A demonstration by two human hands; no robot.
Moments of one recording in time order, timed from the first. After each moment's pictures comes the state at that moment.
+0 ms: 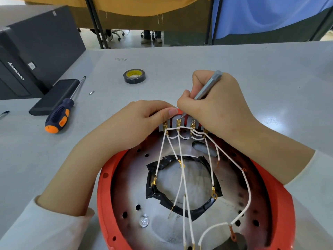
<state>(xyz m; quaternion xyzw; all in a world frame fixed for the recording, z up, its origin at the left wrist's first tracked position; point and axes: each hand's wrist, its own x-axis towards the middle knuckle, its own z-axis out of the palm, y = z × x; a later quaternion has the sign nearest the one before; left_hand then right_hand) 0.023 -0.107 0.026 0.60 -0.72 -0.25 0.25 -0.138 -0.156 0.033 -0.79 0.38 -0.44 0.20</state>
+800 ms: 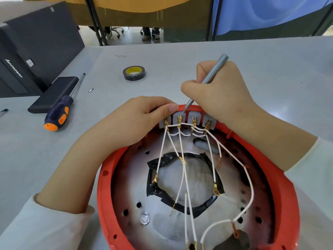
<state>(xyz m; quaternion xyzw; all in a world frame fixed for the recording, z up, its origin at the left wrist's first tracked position) 0.025 -0.107 0.026 0.61 -0.71 -0.26 0.25 -0.135 -0.169 0.037 -0.75 0.41 -0.43 0.29</state>
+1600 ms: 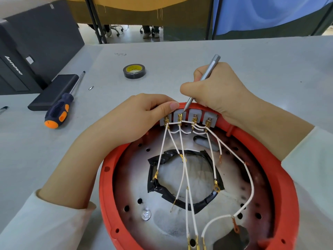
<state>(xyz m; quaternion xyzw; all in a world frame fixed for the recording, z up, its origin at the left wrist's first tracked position) 0.024 -0.107 0.026 0.61 -0.71 -0.26 0.25 -0.133 -0.178 0.037 -0.73 0.46 -0.37 0.35</state>
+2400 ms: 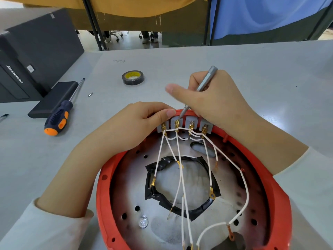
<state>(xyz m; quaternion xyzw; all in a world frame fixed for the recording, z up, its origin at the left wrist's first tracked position) 0.024 -0.106 0.026 0.61 -0.71 -0.26 0.26 -0.138 -0.165 0.039 -0.77 0.42 -0.39 0.28</state>
